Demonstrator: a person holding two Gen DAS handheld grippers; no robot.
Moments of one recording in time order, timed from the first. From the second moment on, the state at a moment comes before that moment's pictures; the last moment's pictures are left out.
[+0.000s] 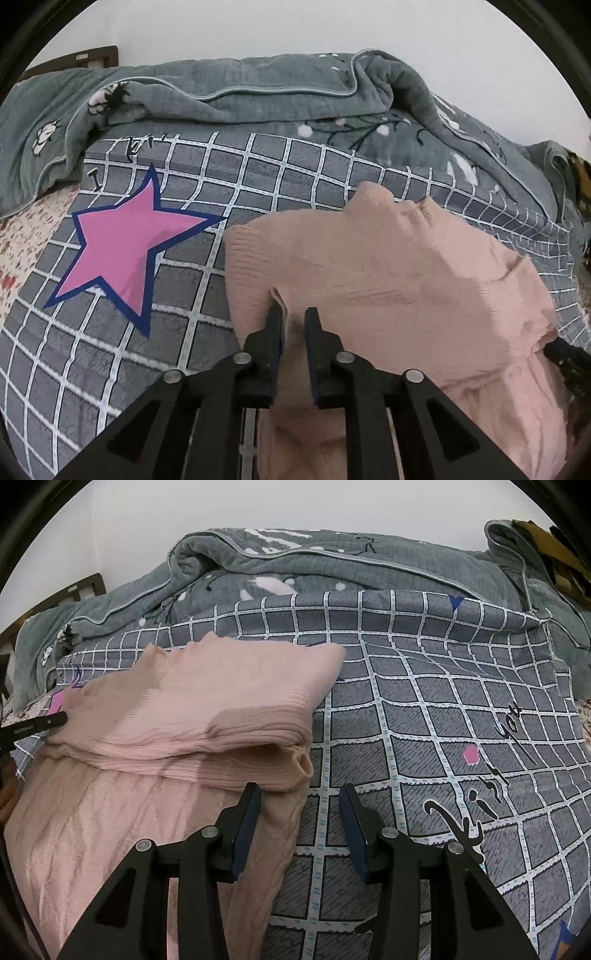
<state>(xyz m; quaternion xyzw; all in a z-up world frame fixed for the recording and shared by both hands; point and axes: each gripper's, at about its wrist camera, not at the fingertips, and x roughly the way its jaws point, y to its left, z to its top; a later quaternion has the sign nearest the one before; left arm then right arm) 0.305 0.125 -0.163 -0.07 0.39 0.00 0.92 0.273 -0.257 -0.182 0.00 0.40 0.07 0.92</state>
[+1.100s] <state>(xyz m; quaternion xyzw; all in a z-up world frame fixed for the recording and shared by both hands) 0.080 0.110 -0.154 -0.11 0.37 0.00 0.92 0.081 -0.278 -0.137 -0.03 0.37 0.01 0.93</state>
